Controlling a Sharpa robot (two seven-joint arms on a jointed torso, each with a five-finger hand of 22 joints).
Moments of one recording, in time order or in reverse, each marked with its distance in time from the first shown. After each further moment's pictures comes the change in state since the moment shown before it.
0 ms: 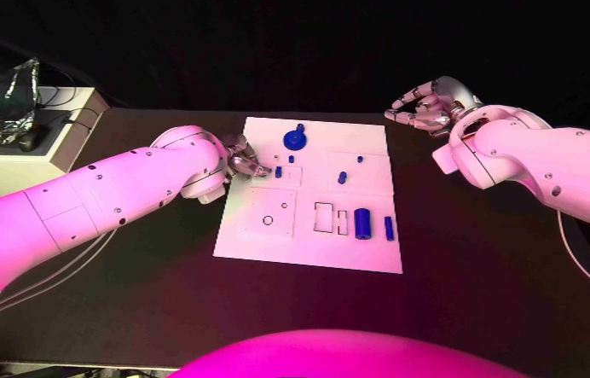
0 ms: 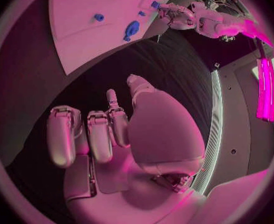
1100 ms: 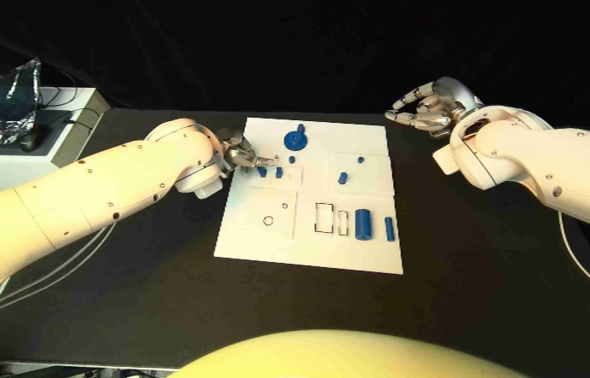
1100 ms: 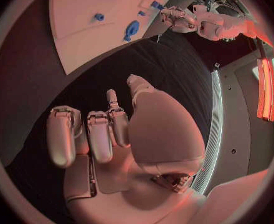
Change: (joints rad) left arm 0.000 -0.016 0.035 0.005 0.031 -0.001 -0.004; left_hand -0.030 0.068 -0.251 0.004 0.008 -0.003 0.003 0.000 -0.015 -0.007 0.000 0.000 0.003 0.000 0.000 0.000 0.000 0.000 0.000 0.000 0.000 0.001; right arm 0.000 -0.001 0.000 -0.001 0.000 0.000 0.000; right_hand 0.000 0.000 0.000 0.000 0.000 0.000 0.000 0.000 0.002 0.000 0.000 0.000 0.000 0.000 0.000 0.000 0.000 0.000 0.000 0.000 0.000 0.000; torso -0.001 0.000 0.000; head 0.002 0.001
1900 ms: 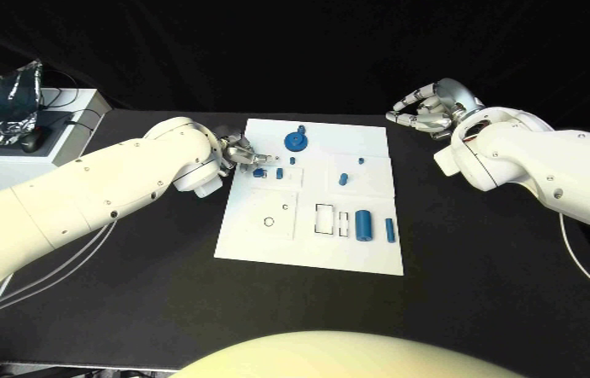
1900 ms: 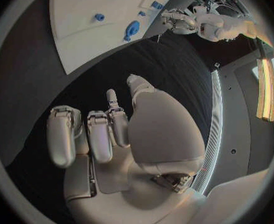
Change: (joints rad) left arm 0.000 -0.006 0.011 -0.003 0.022 -0.018 0.008; left_hand 0.025 0.033 0.000 0.000 0.000 -0.004 0.004 -0.004 -0.005 -0.007 0.000 0.000 -0.010 0.000 0.000 0.000 0.000 0.000 -0.004 0.004 -0.004 -0.009; right arm 0.000 -0.002 0.000 0.001 0.000 0.000 0.000; right_hand 0.000 0.000 0.000 0.000 0.000 0.000 0.000 0.000 0.000 0.000 0.000 0.000 0.001 0.000 0.000 0.000 0.000 0.000 0.000 0.000 0.000 0.000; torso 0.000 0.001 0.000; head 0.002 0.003
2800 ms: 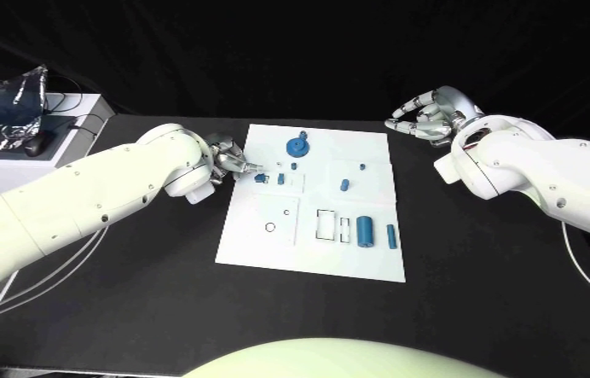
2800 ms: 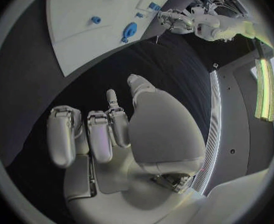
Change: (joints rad) left arm -0.004 -0.035 0.000 -0.011 0.049 0.010 0.006; left_hand 0.095 -0.054 0.000 -0.002 -0.004 -0.138 0.077 -0.113 -0.123 -0.093 0.068 0.011 -0.035 0.002 0.056 -0.028 0.000 0.000 -0.059 0.041 -0.054 -0.072; right arm 0.000 -0.006 0.000 0.021 -0.005 0.000 0.000; right_hand -0.007 -0.007 0.006 0.000 0.000 -0.007 0.000 0.008 0.002 0.000 0.000 0.000 0.000 0.000 0.000 0.000 0.000 0.000 0.000 -0.007 0.000 0.000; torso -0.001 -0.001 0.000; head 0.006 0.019
